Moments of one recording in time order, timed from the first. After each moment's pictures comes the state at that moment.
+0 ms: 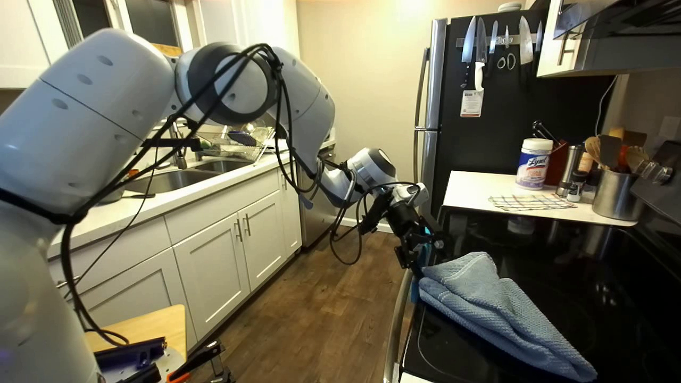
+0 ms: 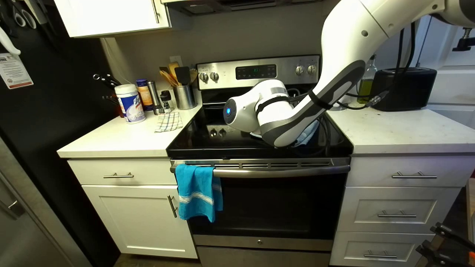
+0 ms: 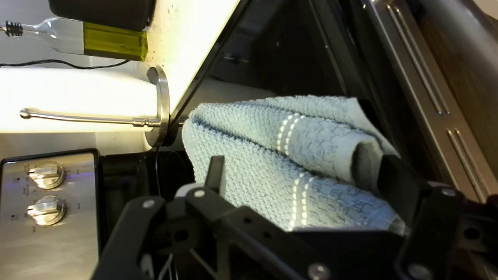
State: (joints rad) arm 0.26 0.77 -0.01 -1.51 -0.94 1.67 0.64
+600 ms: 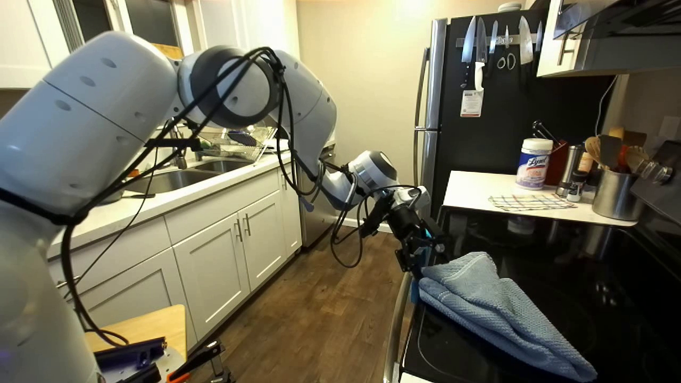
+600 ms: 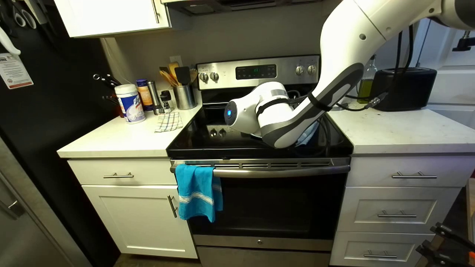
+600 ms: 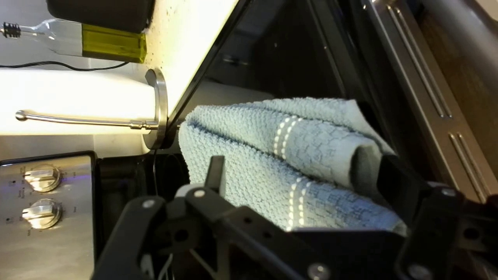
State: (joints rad) arm 0.25 0.79 -0.01 -1.51 -0.94 1.67 0.64
